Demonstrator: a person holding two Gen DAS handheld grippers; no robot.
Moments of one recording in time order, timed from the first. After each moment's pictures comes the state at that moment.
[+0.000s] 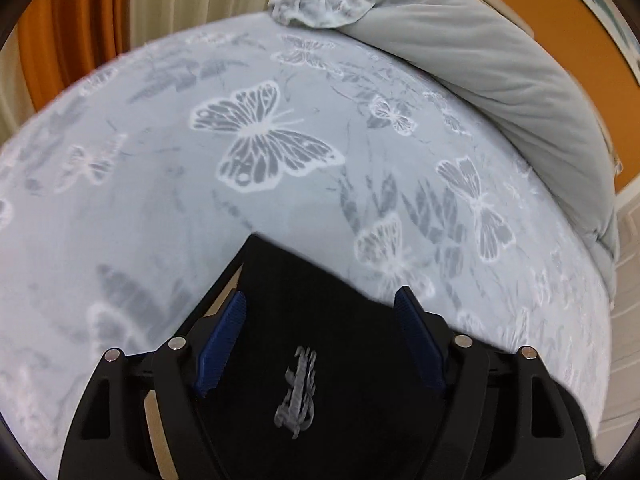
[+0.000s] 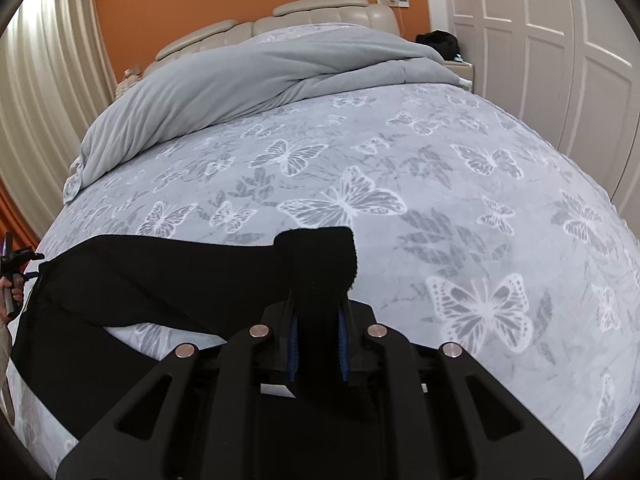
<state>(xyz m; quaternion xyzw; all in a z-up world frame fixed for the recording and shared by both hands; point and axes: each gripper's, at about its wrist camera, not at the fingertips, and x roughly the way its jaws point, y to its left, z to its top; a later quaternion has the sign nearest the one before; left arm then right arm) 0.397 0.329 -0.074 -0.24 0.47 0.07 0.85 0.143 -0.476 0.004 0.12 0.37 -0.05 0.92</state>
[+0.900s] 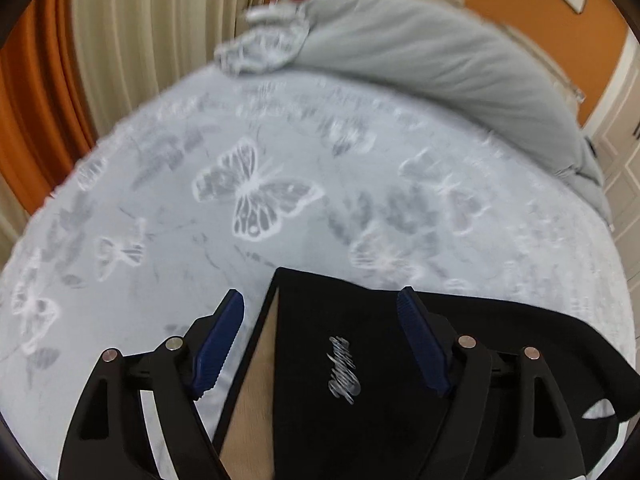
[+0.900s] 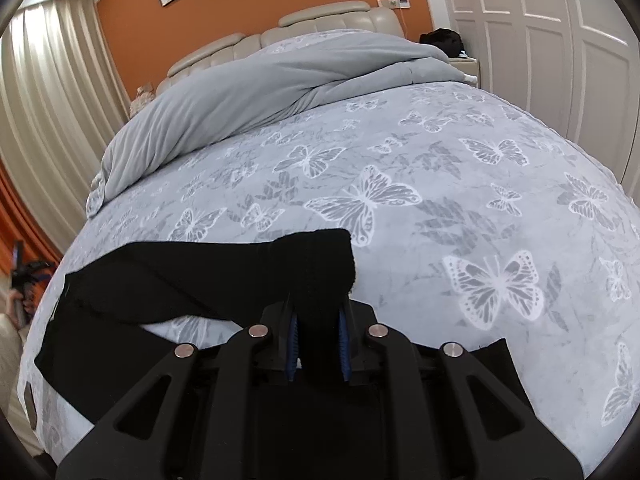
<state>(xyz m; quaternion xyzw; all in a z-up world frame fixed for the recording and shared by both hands) 0.384 0.338 -0.034 -0.11 0.47 0.01 0.87 0.111 -0.466 0.017 0.16 0.35 -0.02 0.92</state>
